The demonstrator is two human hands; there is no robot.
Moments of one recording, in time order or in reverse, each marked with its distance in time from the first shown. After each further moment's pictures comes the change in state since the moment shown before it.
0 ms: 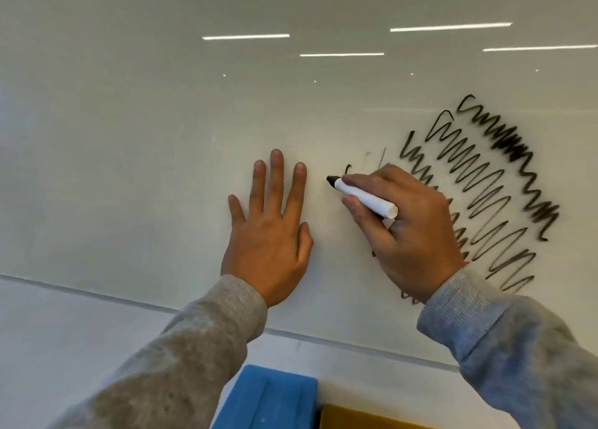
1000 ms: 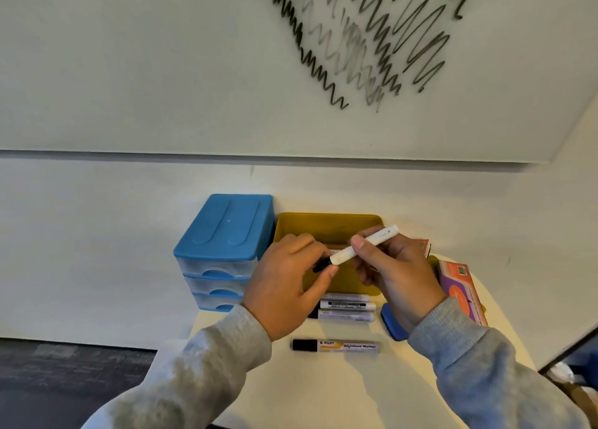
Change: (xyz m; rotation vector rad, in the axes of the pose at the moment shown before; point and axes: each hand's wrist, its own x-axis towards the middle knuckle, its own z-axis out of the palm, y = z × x) left_hand -0.252 0.107 0.011 -0.639 -0.433 0.150; right_hand -0.270 -0.070 -0.081 0.845 -0.110 1.312
